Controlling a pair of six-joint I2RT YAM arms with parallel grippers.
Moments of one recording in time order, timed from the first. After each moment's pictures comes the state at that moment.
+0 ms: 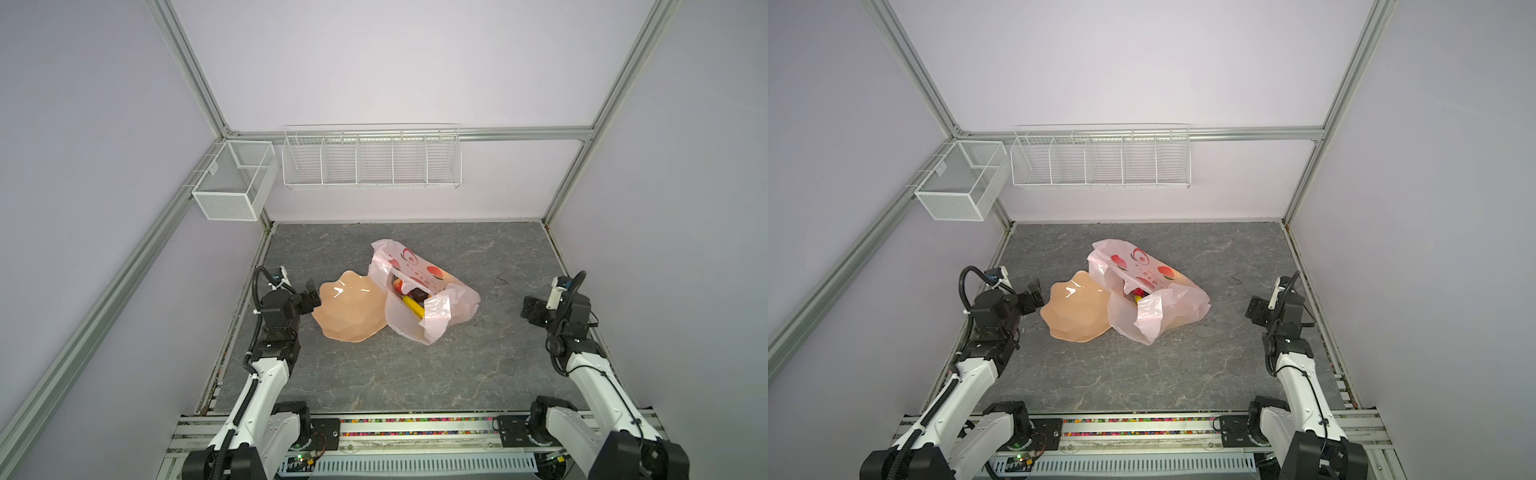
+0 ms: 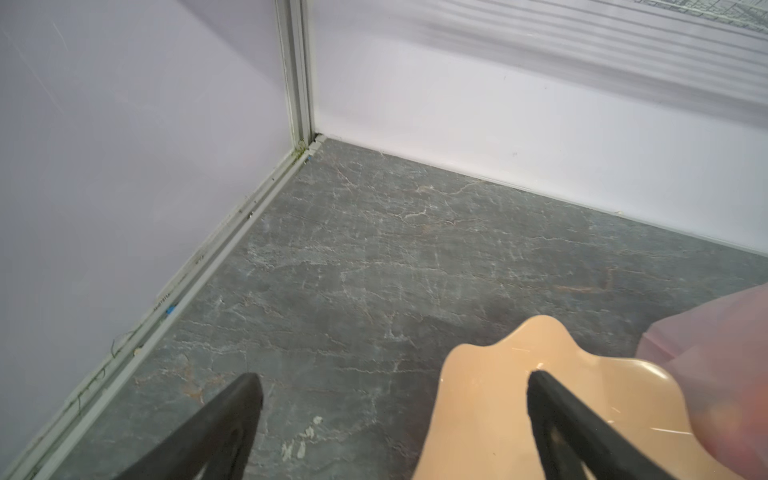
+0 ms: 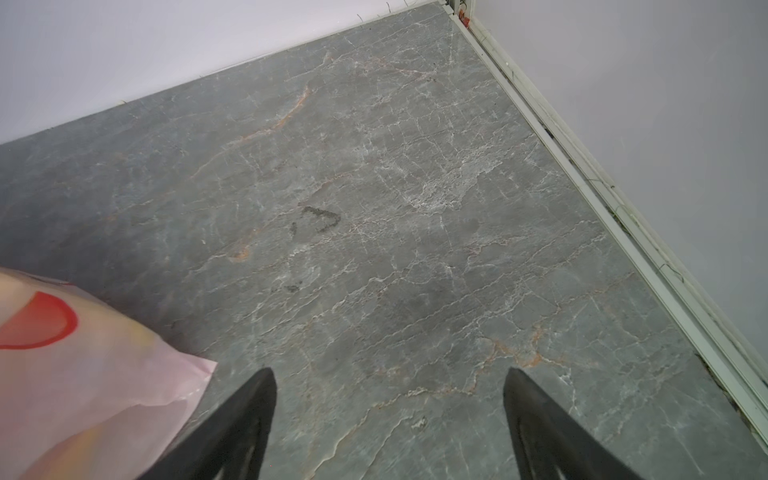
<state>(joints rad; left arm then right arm) -0.01 0.93 0.40 0.23 -0.12 -0.17 -0.17 0.96 0.41 -0.03 -0.01 0.16</state>
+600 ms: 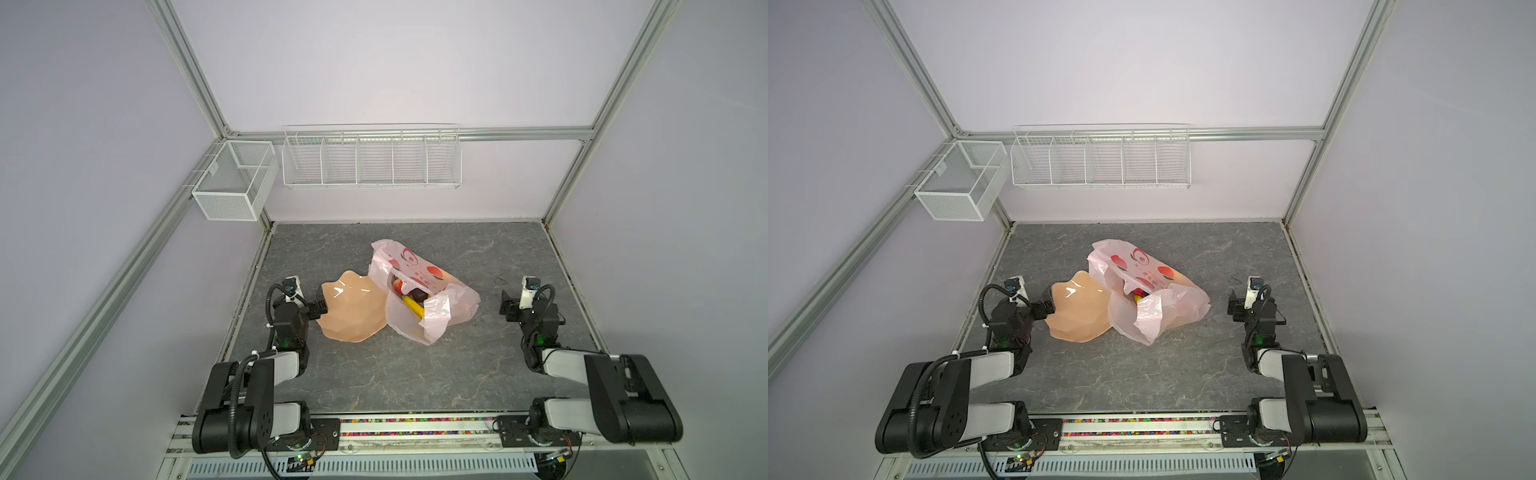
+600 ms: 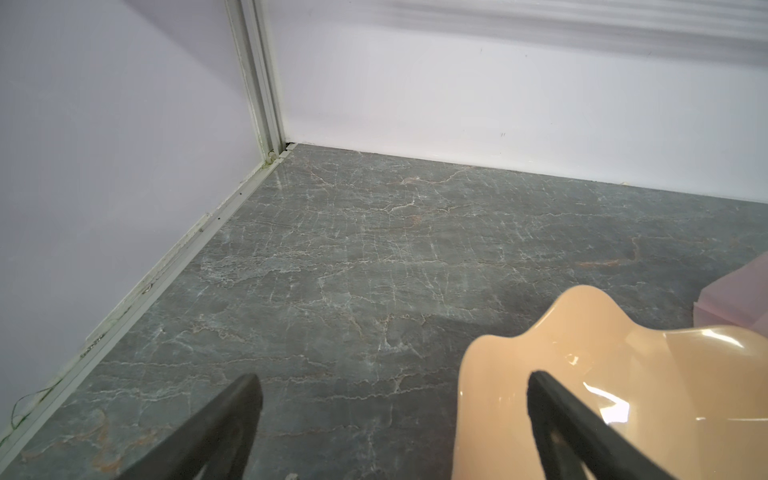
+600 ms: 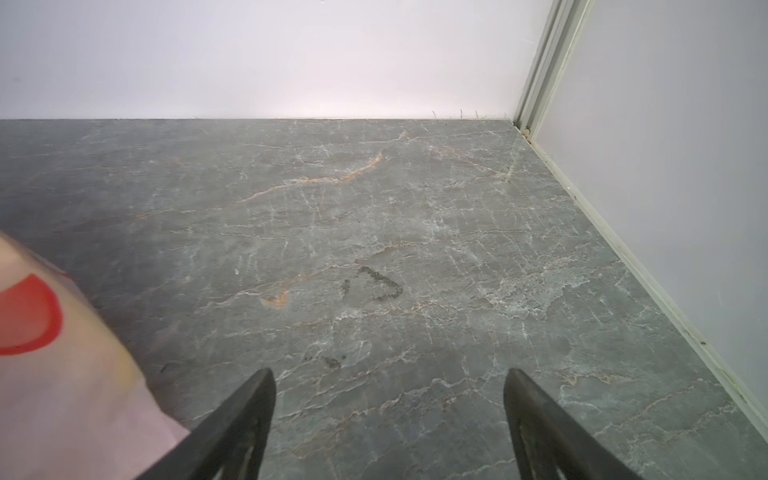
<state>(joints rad) -0.01 1.37 0.23 0.90 -0.03 -0.07 0.03 1.41 0.22 0.88 0.10 0.01</state>
